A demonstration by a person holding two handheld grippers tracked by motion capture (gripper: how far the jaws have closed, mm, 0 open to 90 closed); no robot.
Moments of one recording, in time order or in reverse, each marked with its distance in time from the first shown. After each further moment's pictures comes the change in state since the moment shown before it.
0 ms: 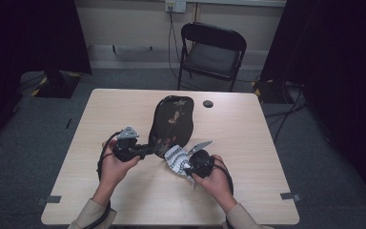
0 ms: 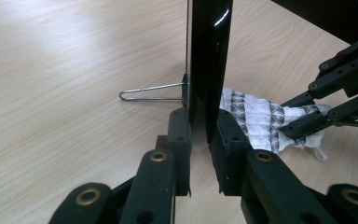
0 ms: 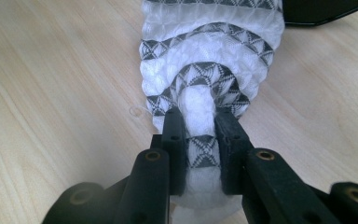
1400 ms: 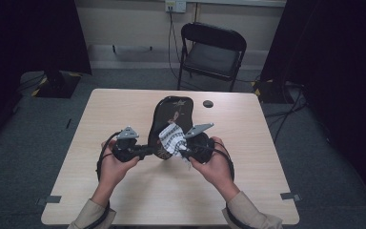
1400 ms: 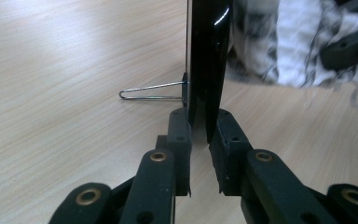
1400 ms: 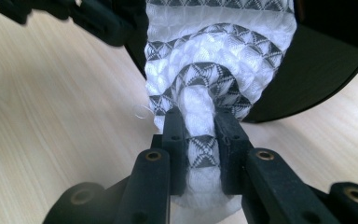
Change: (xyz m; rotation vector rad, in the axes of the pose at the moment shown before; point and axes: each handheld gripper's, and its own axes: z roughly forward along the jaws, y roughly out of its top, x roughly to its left) left arm 0.000 -0.001 -0.003 0.012 -0.001 0.003; right arm 0.010 0.053 -0.056 -0.139 -0.047 -0.081
